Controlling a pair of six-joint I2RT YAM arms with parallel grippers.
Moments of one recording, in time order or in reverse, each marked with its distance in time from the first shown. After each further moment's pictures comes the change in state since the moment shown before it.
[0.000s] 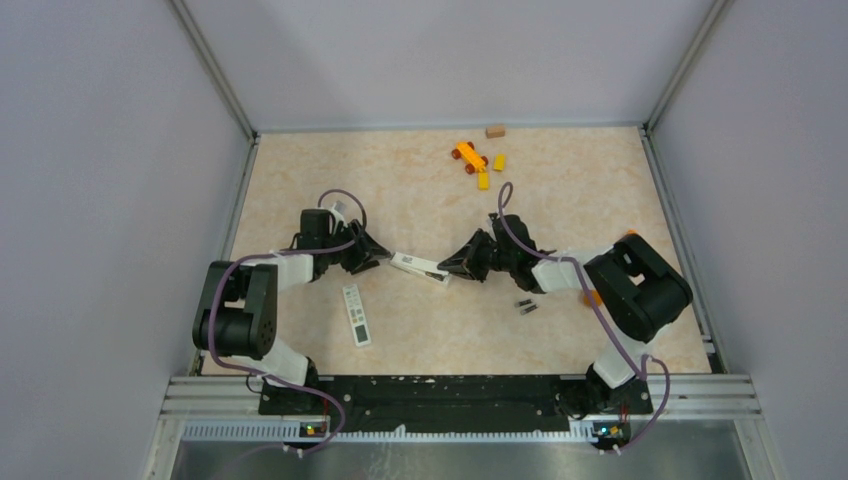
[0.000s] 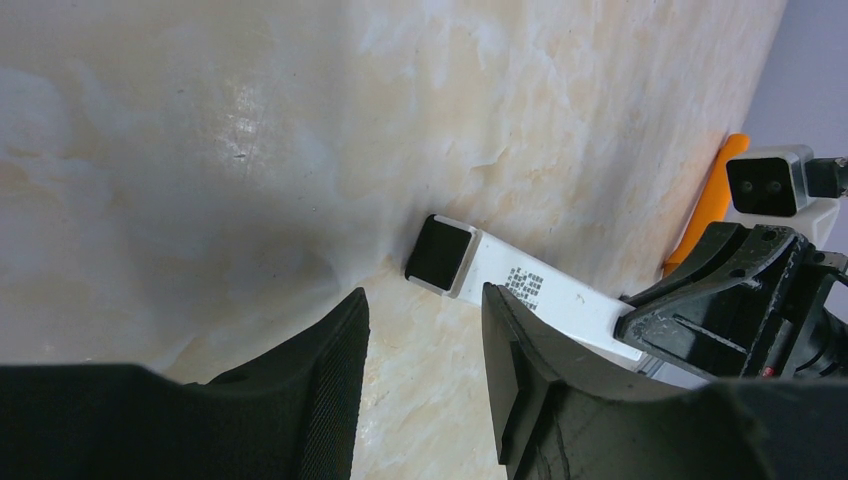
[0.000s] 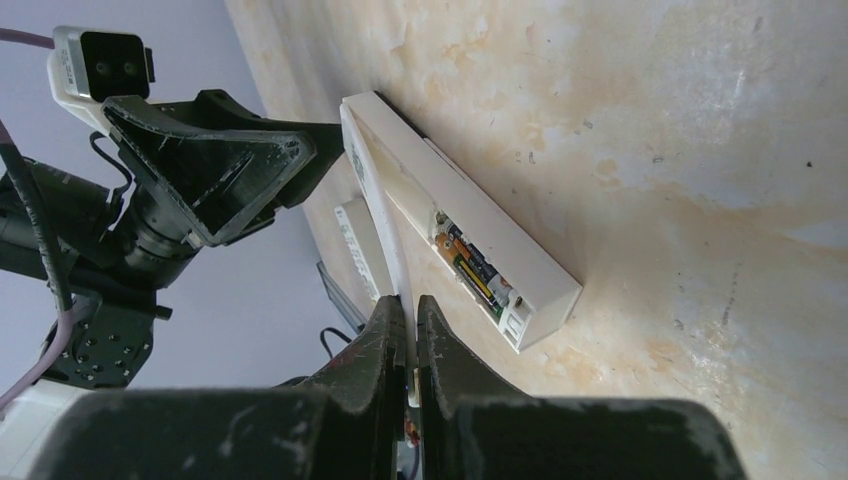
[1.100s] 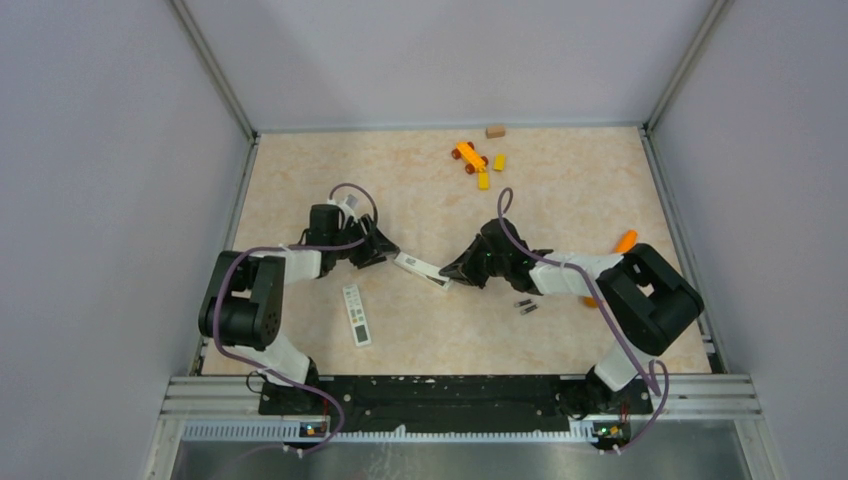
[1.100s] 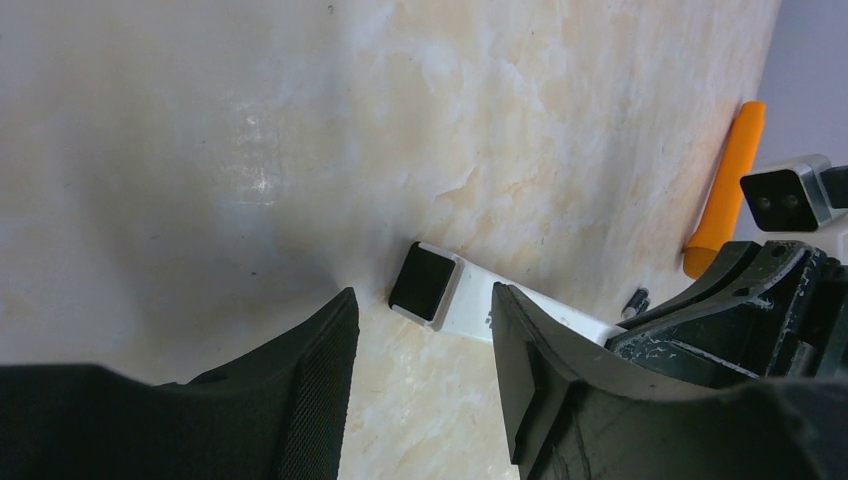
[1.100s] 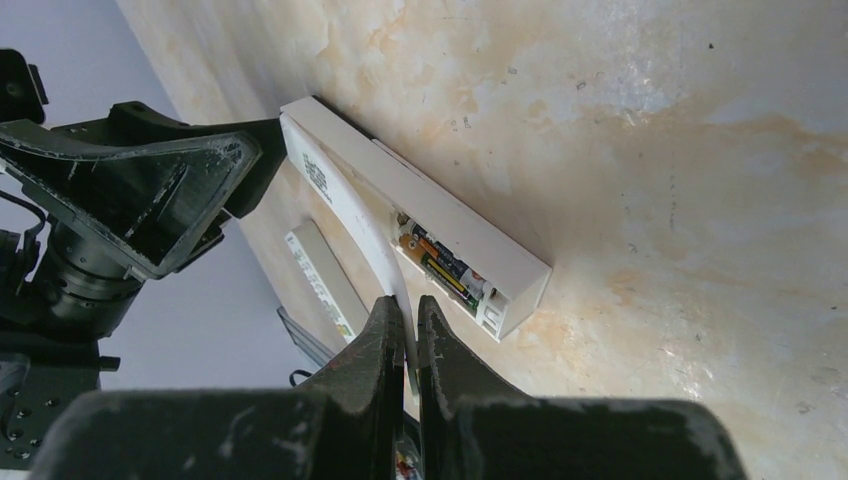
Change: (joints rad) left arm -0.056 0.057 0.030 0.079 0.003 0.037; right arm 0.086 -0.080 0.047 -0.270 0.196 0.033
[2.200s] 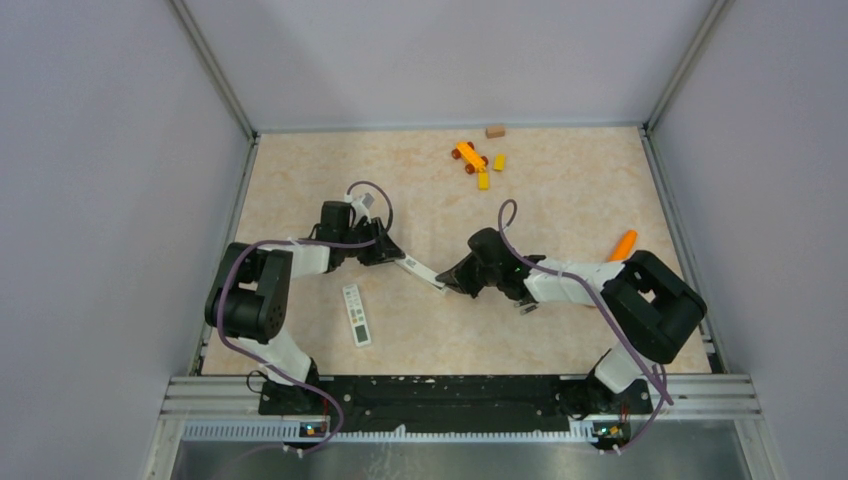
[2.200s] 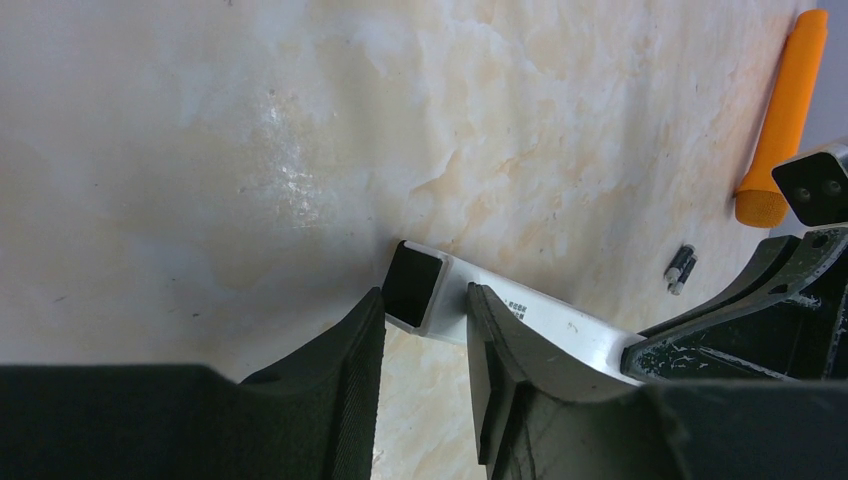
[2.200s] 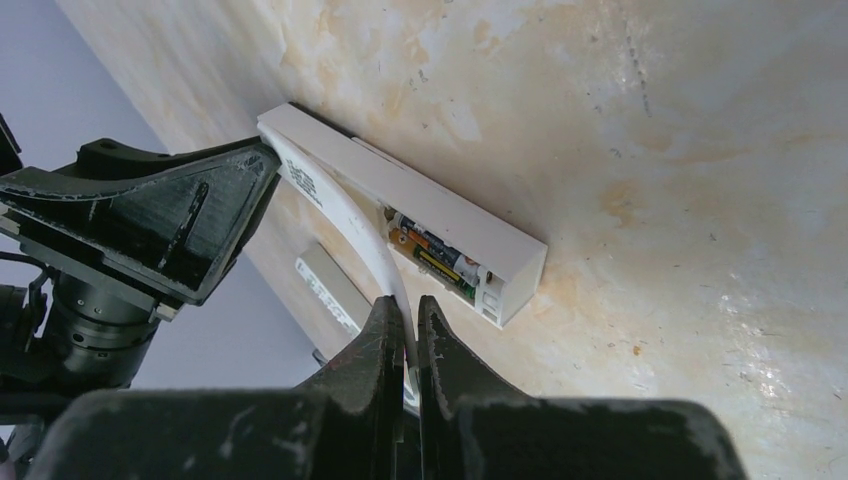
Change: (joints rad) left arm -0.061 0.057 0.061 -0.056 0.014 0.160; right arm 0.110 -0.039 0.010 -0.116 0.171 0.234
